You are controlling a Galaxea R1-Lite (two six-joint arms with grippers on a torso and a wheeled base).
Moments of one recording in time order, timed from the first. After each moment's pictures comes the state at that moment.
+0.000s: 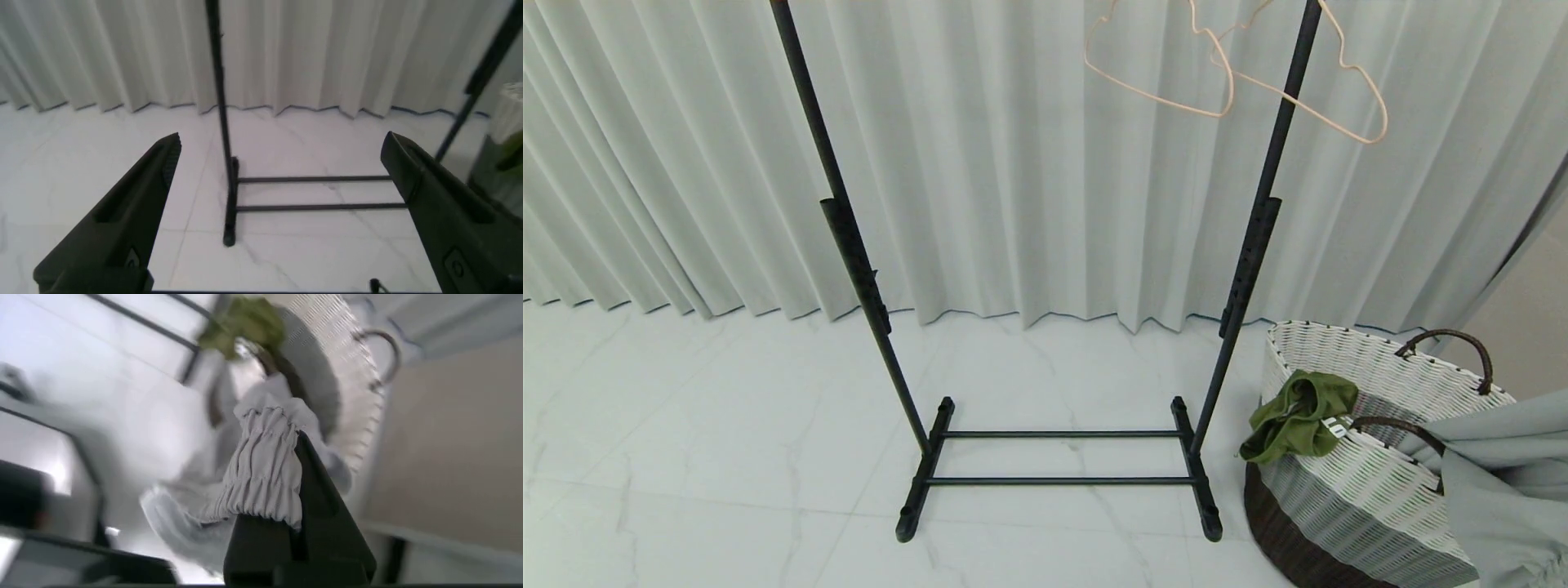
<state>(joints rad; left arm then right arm) -0.01 0.05 -0.11 -0.01 -0.10 0.04 0.11 0.99 -1.35 0.92 0.02 -0.42</state>
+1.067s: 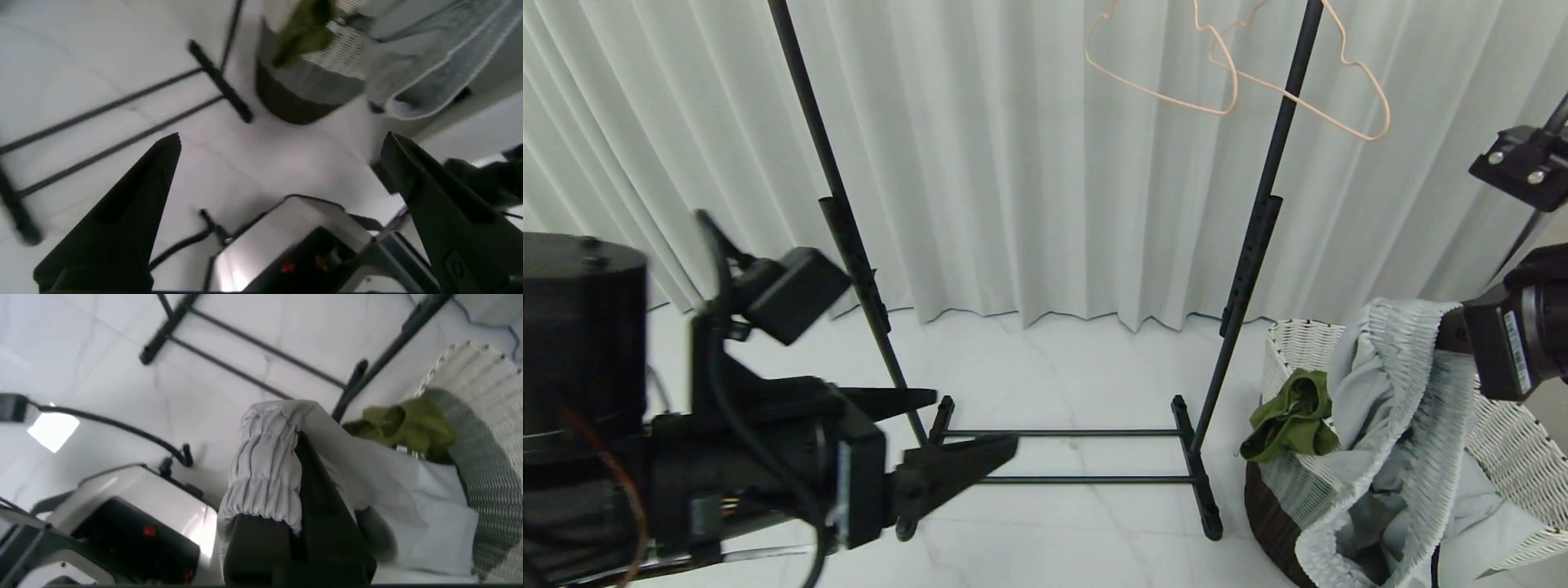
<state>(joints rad) -0.67 1.28 -0.76 -0.12 -0.20 -0.17 0.62 1.29 -1.25 0.51 -0.04 0.03</state>
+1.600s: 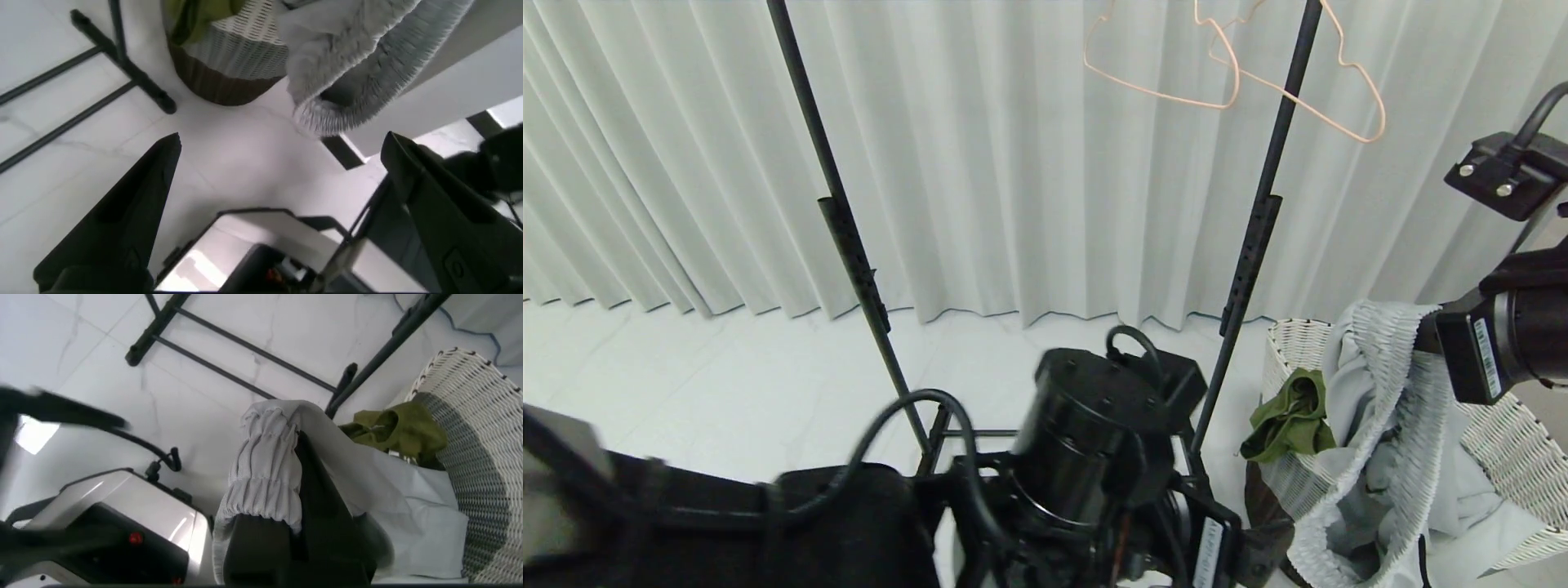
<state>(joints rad) -1.03 1.87 -0.97 -0.42 -0.05 -0.28 0.66 1.31 -1.23 0.45 -0.10 0.03</state>
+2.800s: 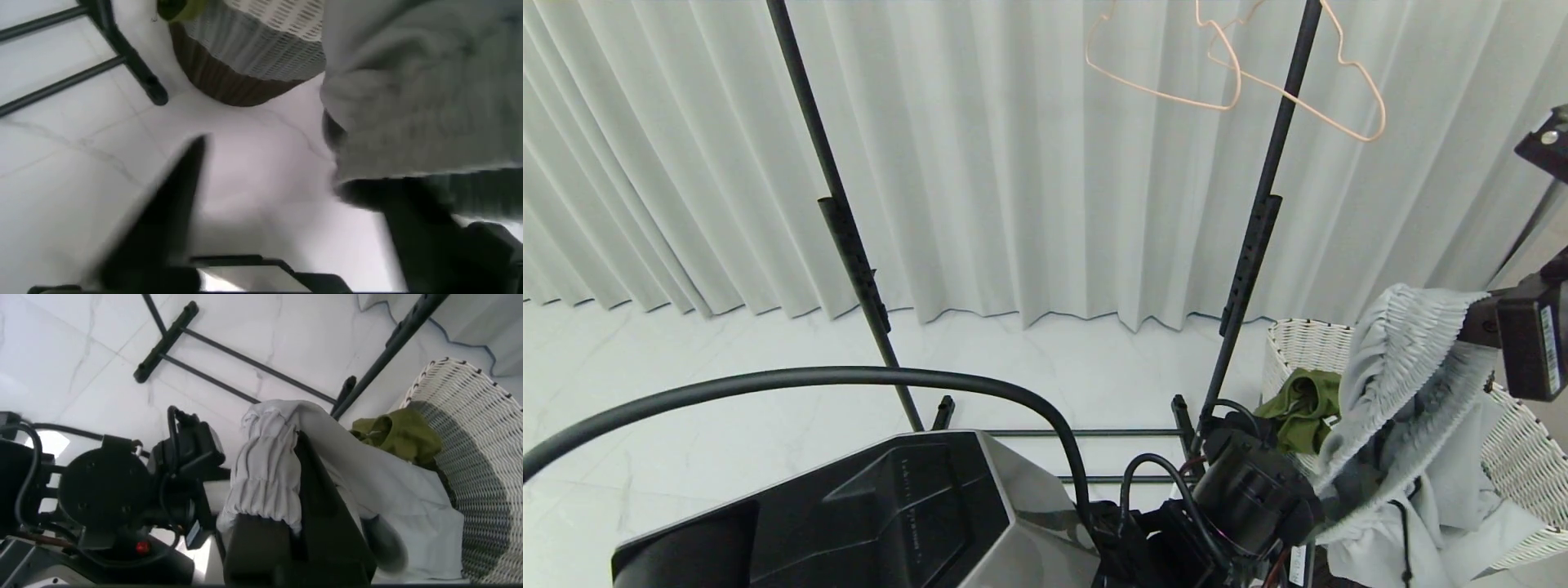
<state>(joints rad) -1.07 2.34 -1.34 -0.45 0.09 -0.43 0.66 1.24 -1.22 0.46 -0.10 0.04</state>
